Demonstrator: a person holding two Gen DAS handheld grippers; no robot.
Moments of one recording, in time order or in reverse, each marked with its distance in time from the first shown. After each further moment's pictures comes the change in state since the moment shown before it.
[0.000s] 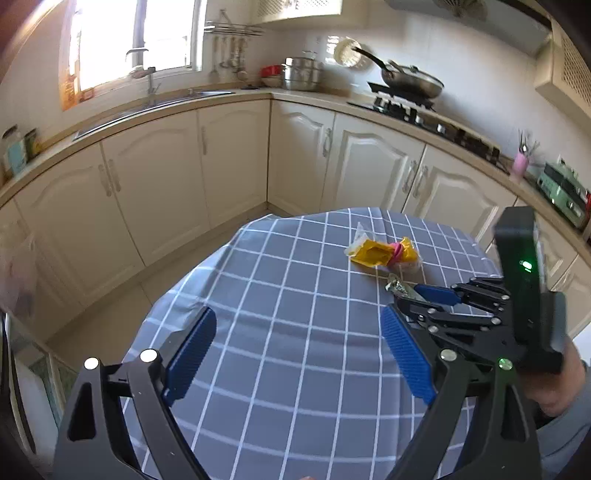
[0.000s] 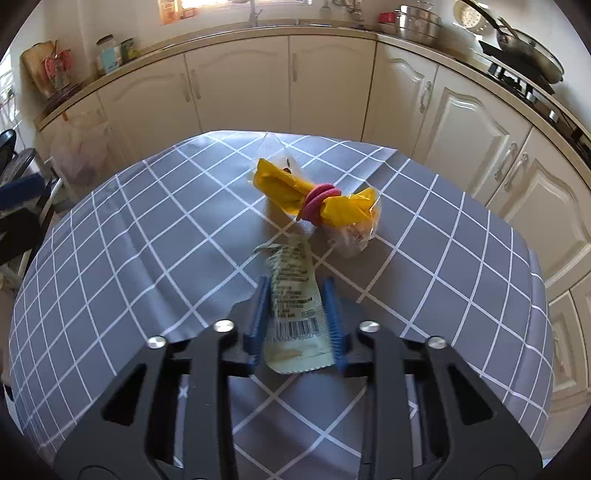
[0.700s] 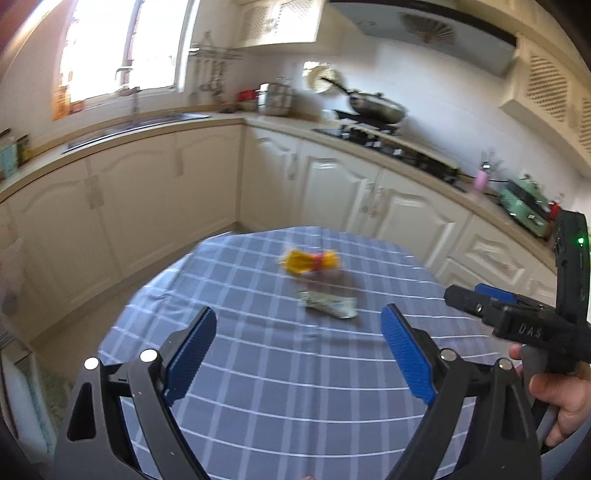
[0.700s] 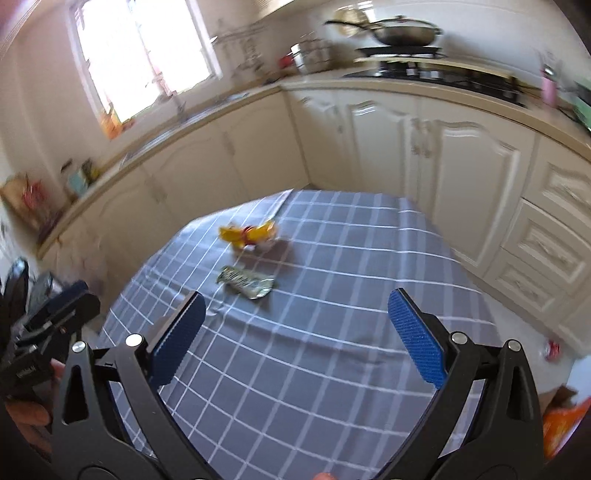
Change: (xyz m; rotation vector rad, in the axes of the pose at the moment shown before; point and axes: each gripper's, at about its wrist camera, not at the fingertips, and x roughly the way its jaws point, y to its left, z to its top) left arm -0.081 -0.034 -0.019 -0.036 -0.093 -0.090; right arm -0.145 -0.038 -0.046 0.376 -0.187 -0.037
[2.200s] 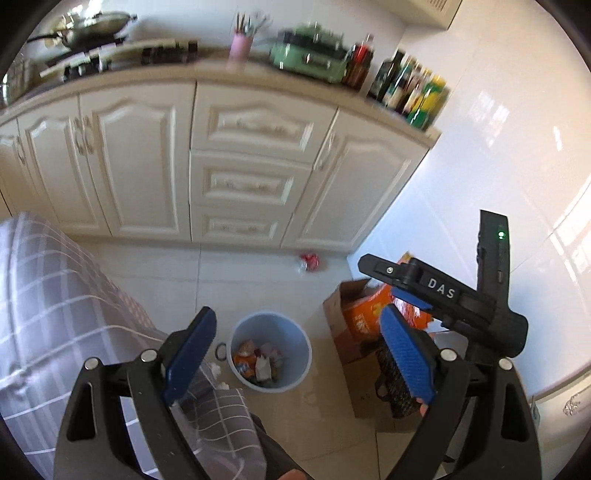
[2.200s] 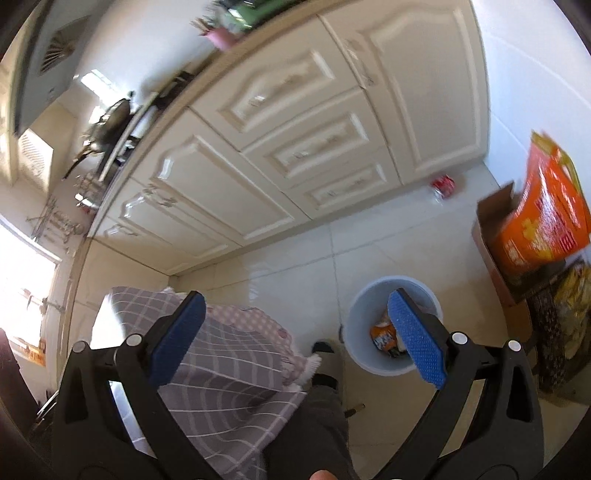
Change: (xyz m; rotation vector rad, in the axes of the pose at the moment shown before) left arm 0.073 -0.426 -0.092 0.471 0.363 -0.687; right arm -0.195 -0.361 -0.195 0.895 -0.197 -0.341
